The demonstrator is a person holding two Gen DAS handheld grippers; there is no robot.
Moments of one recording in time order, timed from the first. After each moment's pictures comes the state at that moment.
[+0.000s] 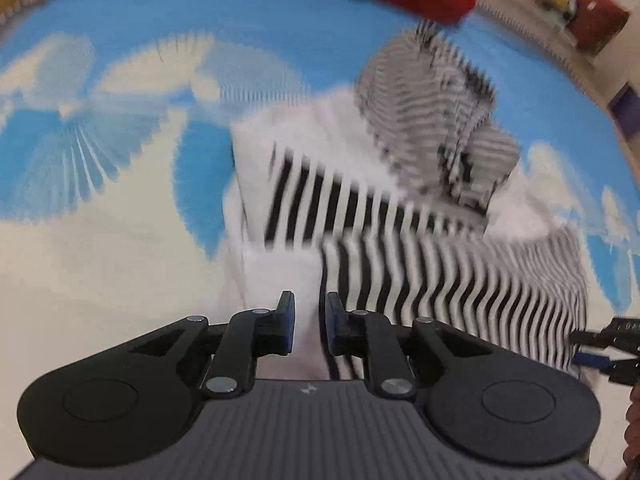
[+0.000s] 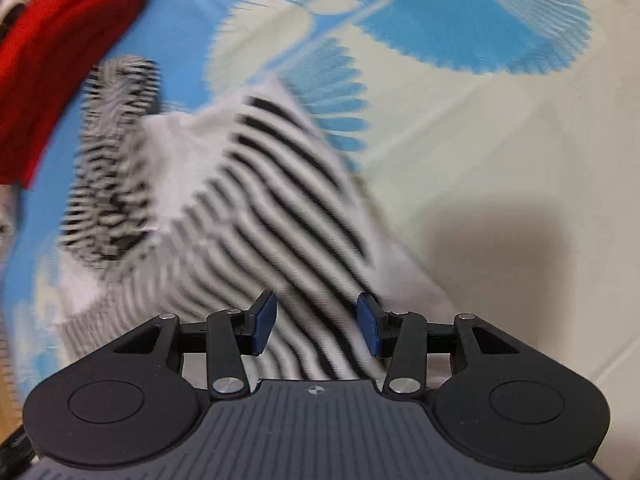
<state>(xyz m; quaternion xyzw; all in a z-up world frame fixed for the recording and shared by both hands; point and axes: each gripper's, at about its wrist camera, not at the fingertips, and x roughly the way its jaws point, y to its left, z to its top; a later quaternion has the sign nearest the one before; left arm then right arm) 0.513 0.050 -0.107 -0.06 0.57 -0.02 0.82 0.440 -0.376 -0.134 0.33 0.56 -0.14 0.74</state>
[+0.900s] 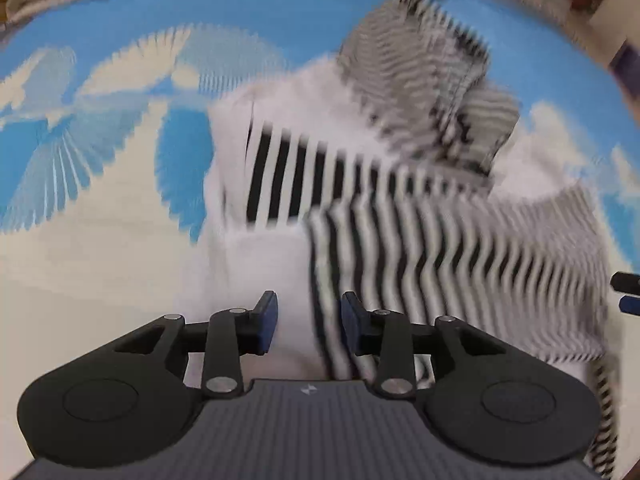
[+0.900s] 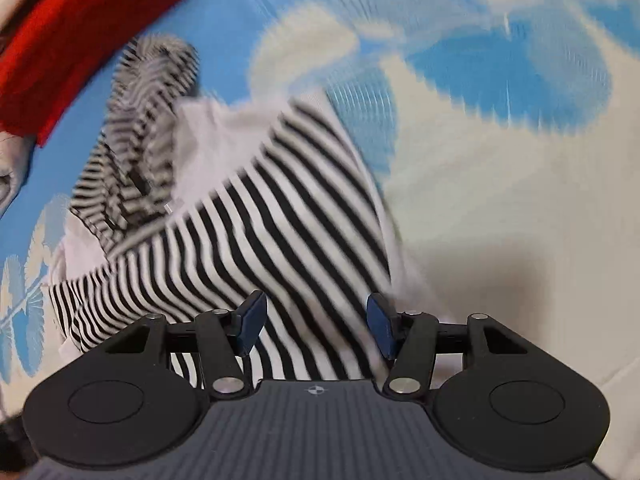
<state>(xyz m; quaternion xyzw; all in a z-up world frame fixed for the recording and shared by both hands) 0.511 0.031 -0.099 -0.01 0.55 -0.04 0.83 0.442 -0.361 -0.099 0.25 0.55 -0.09 0.79</state>
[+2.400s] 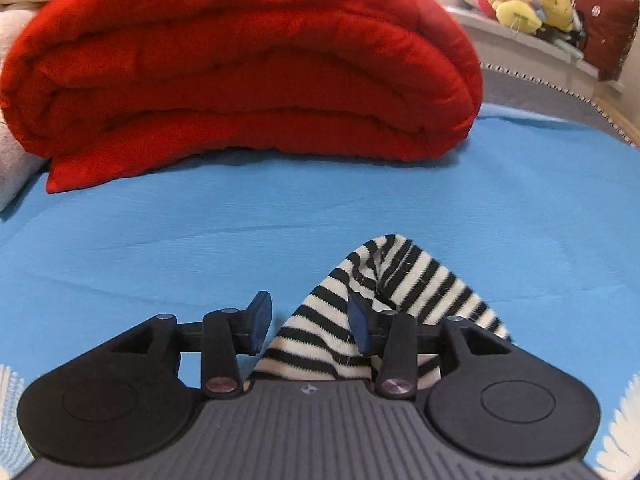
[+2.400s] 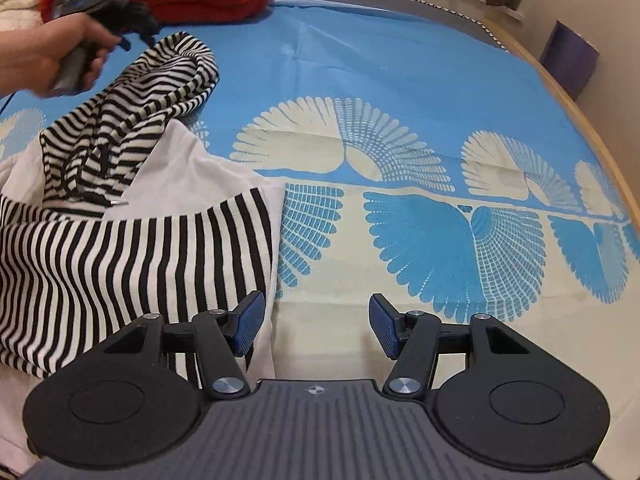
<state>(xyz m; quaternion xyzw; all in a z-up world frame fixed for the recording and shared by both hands) 0.899 -0.129 -0.149 0.04 0.41 0.00 0.91 0.449 -0.380 -0.075 -0.04 0.50 -0.07 0.86</state>
